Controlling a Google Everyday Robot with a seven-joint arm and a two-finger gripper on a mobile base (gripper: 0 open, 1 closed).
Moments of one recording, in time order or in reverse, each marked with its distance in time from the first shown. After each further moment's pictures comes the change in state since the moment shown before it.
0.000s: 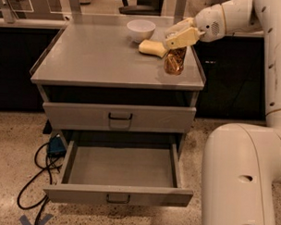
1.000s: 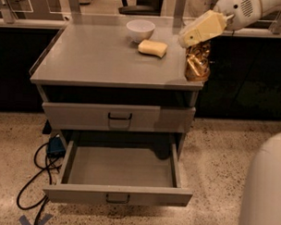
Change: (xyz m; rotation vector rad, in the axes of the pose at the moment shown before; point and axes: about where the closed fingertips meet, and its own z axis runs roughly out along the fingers) arm -0.031 0.104 -0.052 -0.070 0.189 0.191
